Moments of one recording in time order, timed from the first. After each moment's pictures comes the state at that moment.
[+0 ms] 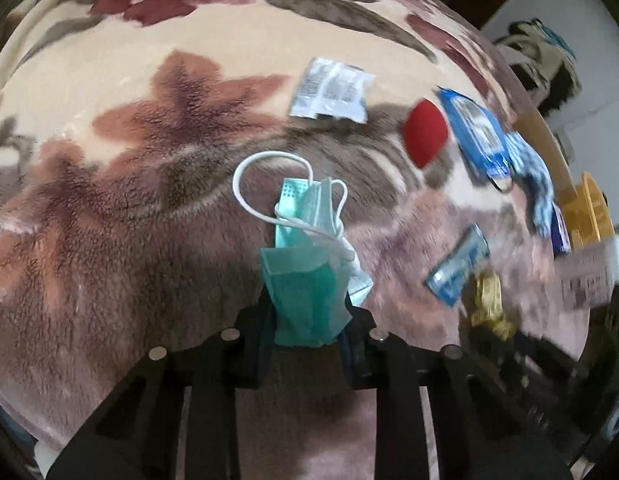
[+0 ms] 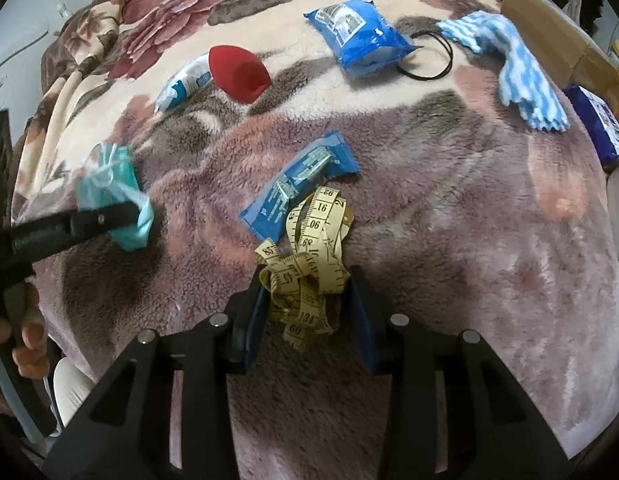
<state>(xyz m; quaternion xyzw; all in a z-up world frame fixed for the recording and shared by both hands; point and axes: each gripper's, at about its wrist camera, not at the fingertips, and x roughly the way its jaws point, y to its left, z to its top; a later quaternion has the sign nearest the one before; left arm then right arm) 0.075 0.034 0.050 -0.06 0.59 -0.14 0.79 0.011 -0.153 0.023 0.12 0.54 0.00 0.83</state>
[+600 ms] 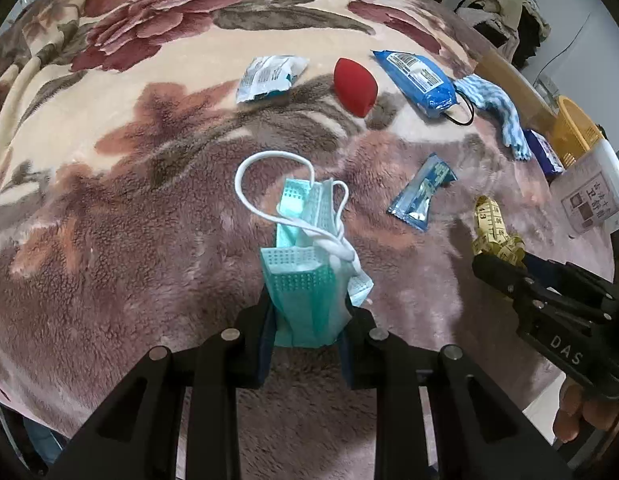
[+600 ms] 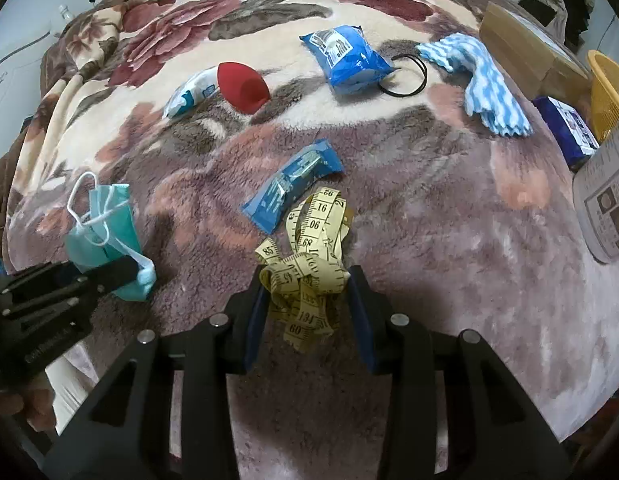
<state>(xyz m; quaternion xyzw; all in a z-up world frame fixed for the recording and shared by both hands) 0.020 0.006 0.068 0.03 0.56 -0.16 0.81 -0.010 -0.142 0.041 0.09 0.52 -0.02 0.85</state>
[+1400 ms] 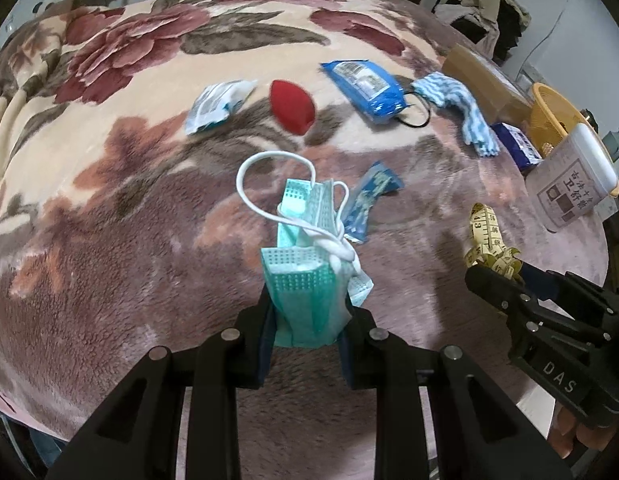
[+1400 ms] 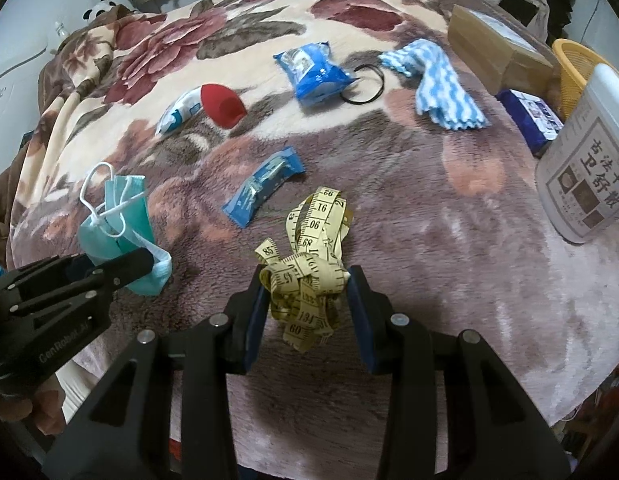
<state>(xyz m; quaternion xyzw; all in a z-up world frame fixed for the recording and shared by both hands) 0.007 -0.041 0.091 0.06 0.54 -0.18 0.82 -0.034 -0.168 0.059 0.11 0.50 -0.04 0.86</state>
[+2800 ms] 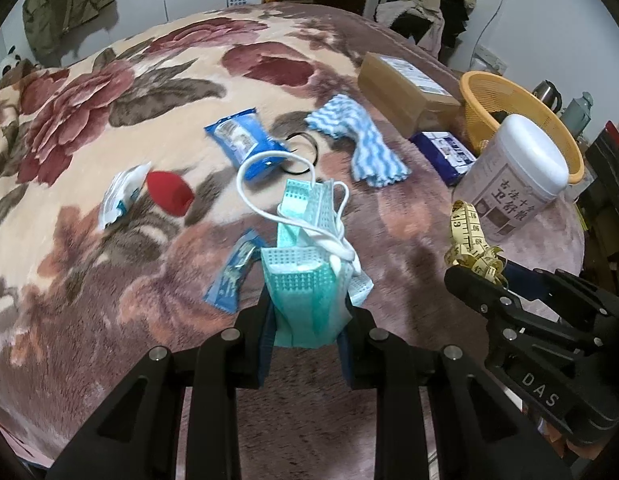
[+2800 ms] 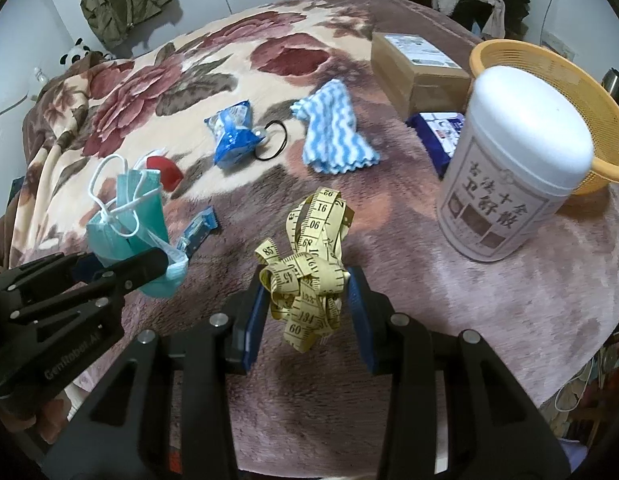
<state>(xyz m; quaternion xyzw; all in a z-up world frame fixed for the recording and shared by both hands) -0.003 -0.154 0.135 0.10 0.50 -0.25 0.82 -0.058 -0.254 0.102 0.13 0.46 -0.09 0.87</state>
